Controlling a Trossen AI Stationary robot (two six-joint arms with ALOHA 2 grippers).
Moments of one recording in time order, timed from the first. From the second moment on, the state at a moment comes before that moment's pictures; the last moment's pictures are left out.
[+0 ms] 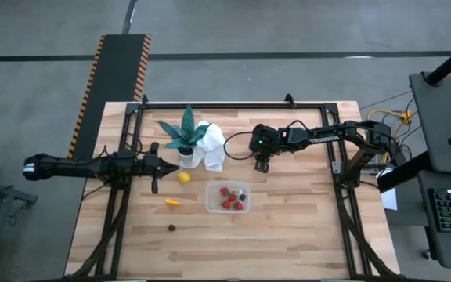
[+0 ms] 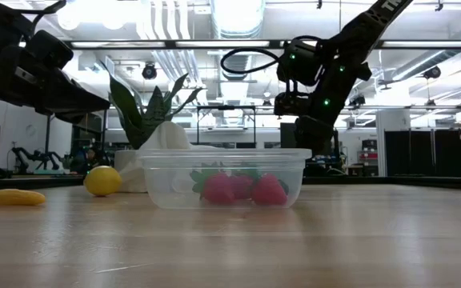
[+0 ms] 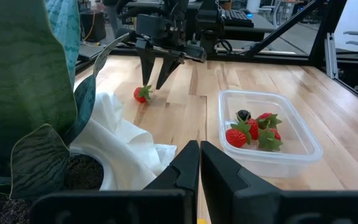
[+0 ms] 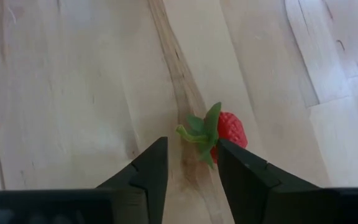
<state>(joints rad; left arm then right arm) 0.02 0.30 0.00 0.07 -0.09 -0.05 -0.27 1.66 0.91 -0.30 0.07 -0.07</state>
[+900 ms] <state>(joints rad) 0.02 0.30 0.00 0.07 -0.09 -0.05 -0.28 1.78 0.92 -0.26 0.08 -0.11</state>
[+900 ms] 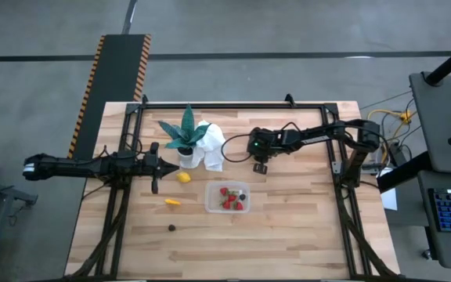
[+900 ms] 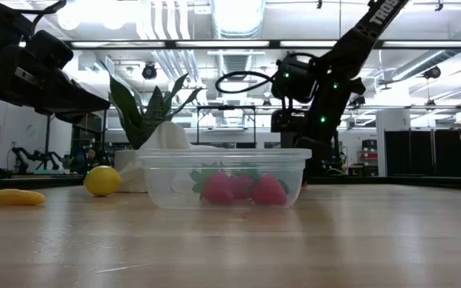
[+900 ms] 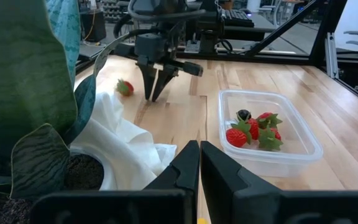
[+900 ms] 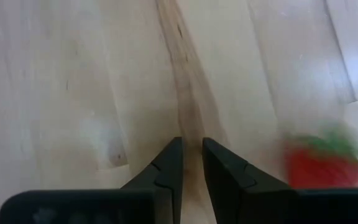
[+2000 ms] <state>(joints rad) 0.02 0.31 0.00 0.07 -0.09 -0.05 -0.50 1.61 0.96 -0.38 0.15 -0.19</state>
